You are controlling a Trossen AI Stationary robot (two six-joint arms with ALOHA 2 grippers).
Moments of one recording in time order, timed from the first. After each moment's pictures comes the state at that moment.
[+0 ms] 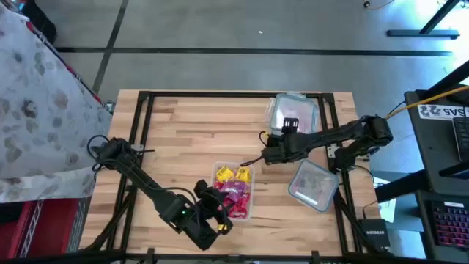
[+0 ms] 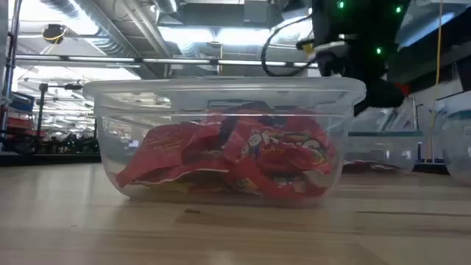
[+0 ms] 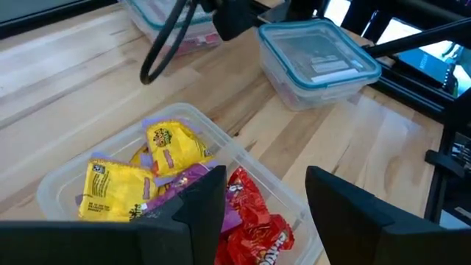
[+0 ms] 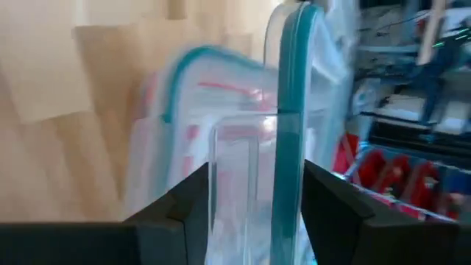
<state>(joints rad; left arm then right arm) -0.66 1.90 1.64 -0.71 -0.95 -1.10 0.12 1.59 1.09 -1.22 0.79 0.23</state>
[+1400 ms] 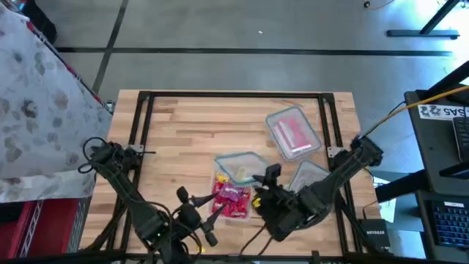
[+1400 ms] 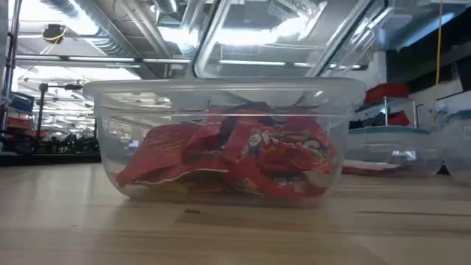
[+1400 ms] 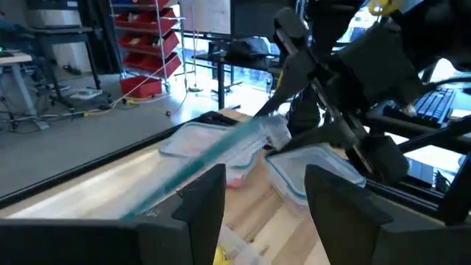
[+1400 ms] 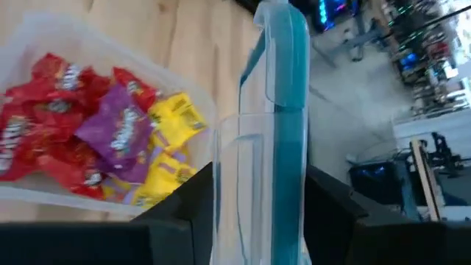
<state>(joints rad) -0.83 1.90 1.76 -0.72 -1.46 -0.93 0.68 1.89 1.83 -1.24 0.91 0.26</state>
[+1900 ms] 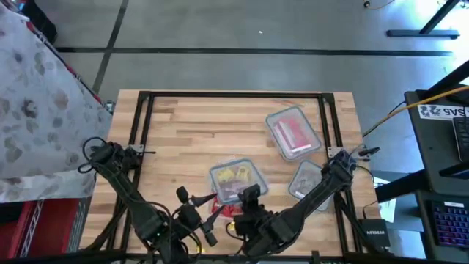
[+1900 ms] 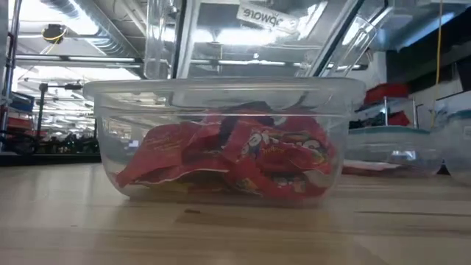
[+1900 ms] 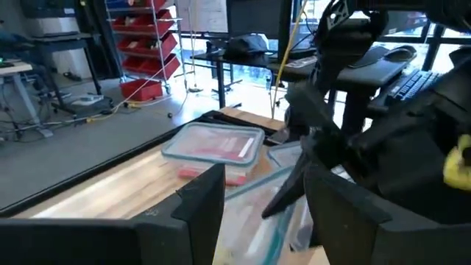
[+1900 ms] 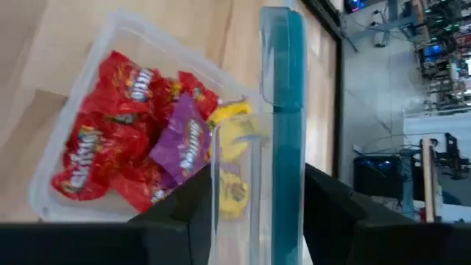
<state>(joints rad) -0.83 1.90 1.76 -0.72 -1.46 -0.89 0.68 2.27 2.26 -1.42 0.80 0.29</state>
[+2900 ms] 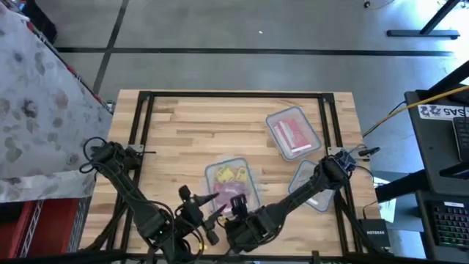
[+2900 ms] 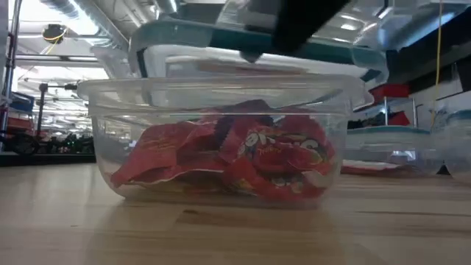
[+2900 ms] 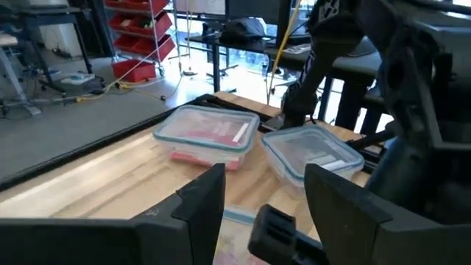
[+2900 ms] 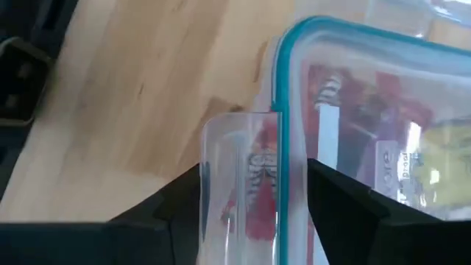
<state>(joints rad) -0.82 1.90 1.76 -0.80 -1.39 -1.04 0.61 2.28 2.05 -1.04 0.29 0.17</state>
